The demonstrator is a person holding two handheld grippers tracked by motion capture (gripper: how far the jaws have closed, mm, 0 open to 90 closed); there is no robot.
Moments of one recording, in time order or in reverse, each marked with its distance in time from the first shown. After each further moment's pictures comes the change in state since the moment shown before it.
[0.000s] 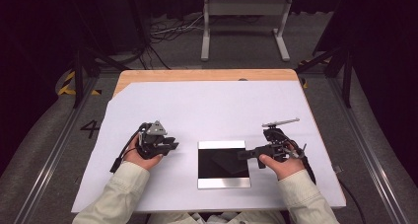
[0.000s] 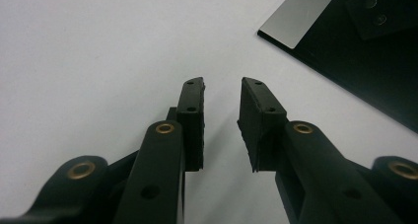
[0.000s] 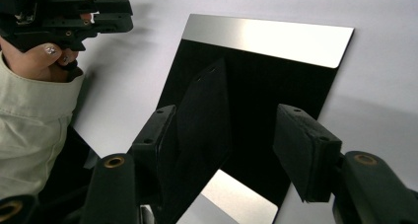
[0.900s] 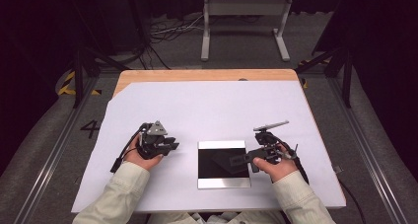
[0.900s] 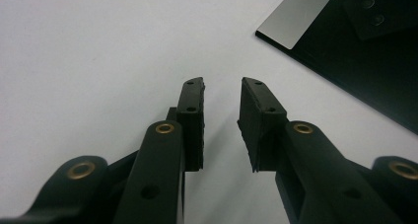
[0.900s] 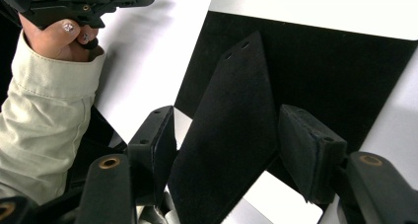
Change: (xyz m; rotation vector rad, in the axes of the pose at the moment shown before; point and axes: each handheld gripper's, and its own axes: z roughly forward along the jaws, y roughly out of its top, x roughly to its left) left arm -0.001 0.000 0.000 -0.002 -0.001 0.003; right arm 0.004 -0.002 0.020 0.091 0.094 0.012
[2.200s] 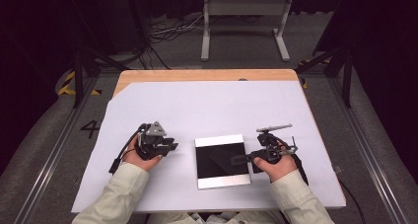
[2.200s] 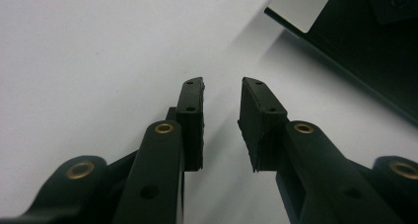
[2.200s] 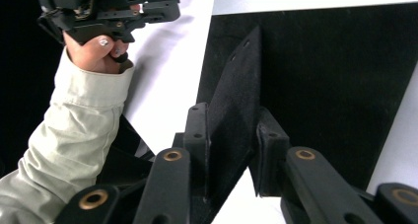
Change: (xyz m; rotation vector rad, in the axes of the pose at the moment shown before) left arm 0.000 -0.003 -0.002 0.001 0.007 -0.006; right arm -0.002 -0.007 -0.002 -0.073 0.109 0.009
